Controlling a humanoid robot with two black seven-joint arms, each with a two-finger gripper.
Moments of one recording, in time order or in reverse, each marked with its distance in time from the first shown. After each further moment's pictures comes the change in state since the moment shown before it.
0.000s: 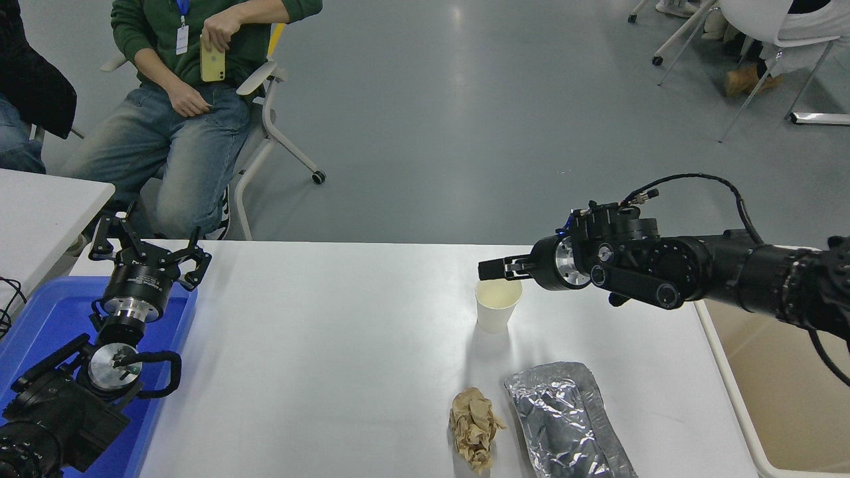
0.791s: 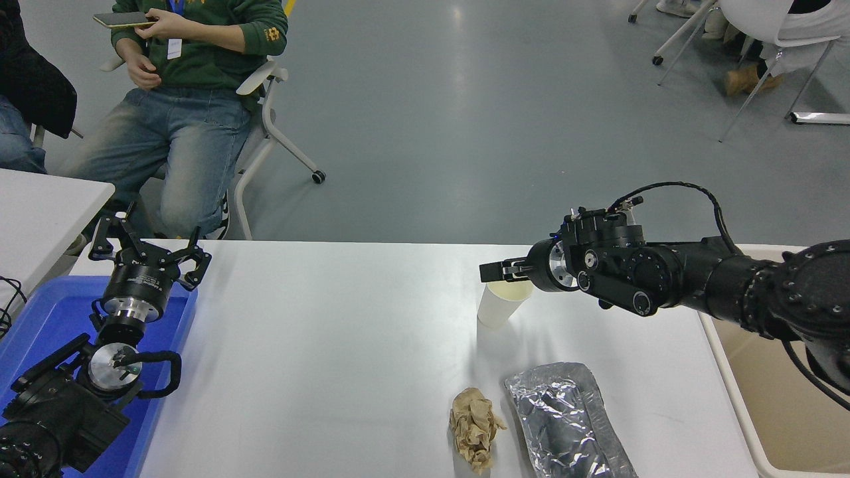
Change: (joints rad) left arm 0.000 0.000 0.000 0.000 0.000 0.000 0.000; right arm 0.021 0.010 -0.056 -0.073 0.009 0.002 0.005
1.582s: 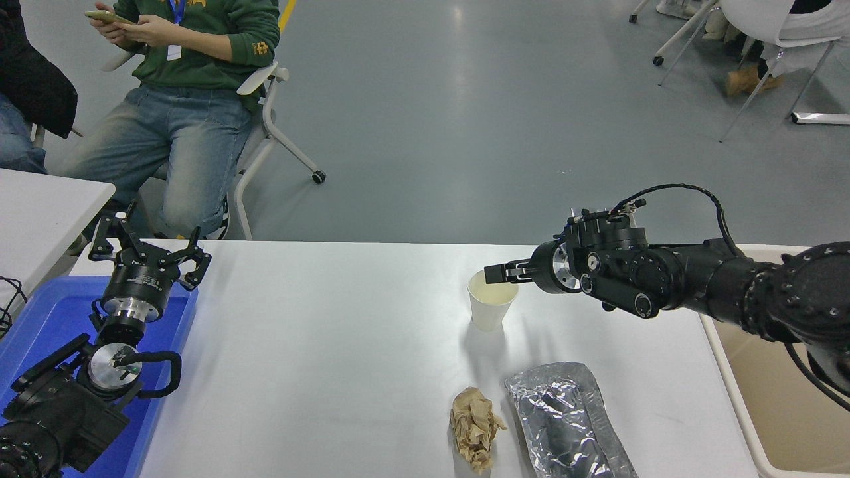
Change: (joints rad) left arm 0.000 0.000 0.000 0.000 0.000 0.000 0.000; right arm -0.072 0.010 -0.026 -0.015 -0.001 -0.041 0.004
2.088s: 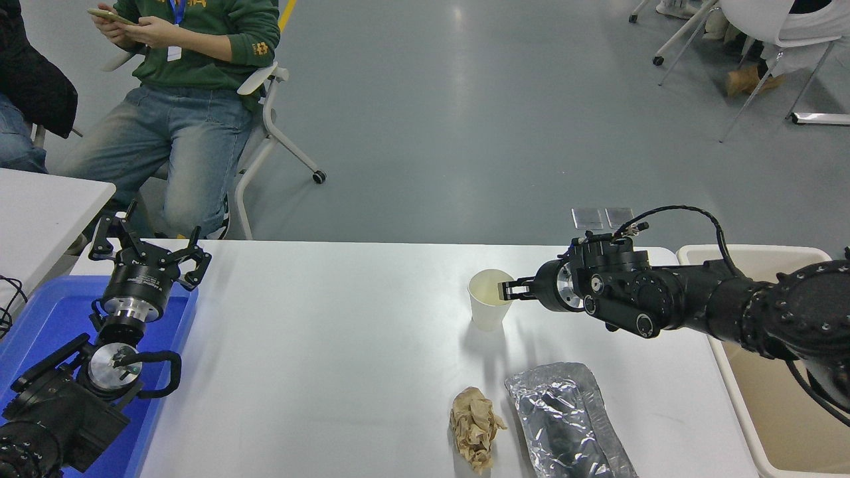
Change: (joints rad) left arm 0.000 0.000 0.000 0.000 0.000 0.000 0.000; right arm -0.025 -0.002 -0.023 0.001 -0.006 -0.023 0.022
